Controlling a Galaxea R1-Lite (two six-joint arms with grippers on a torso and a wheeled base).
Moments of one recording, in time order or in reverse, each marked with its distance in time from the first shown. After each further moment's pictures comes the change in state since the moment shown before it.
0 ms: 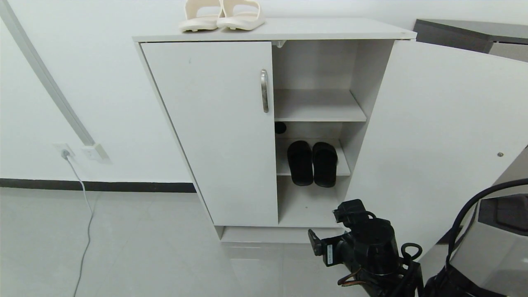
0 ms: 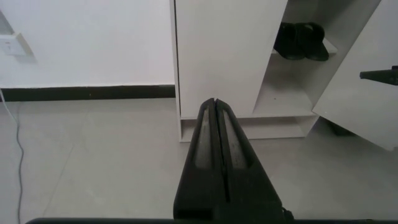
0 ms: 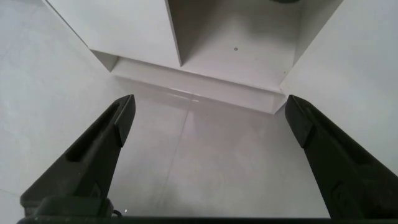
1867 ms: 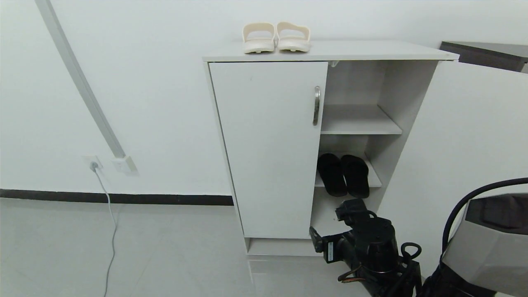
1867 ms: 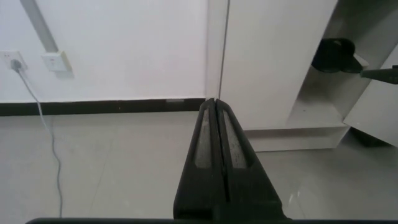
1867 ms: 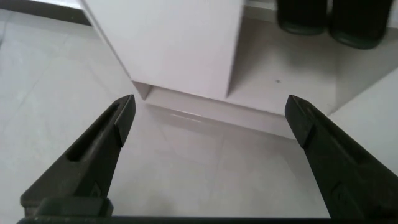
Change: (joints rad) left arm 0.000 0.000 0.000 0.000 0.001 0.003; right arm -0.021 0.029 0.001 -0.055 0.003 -0.001
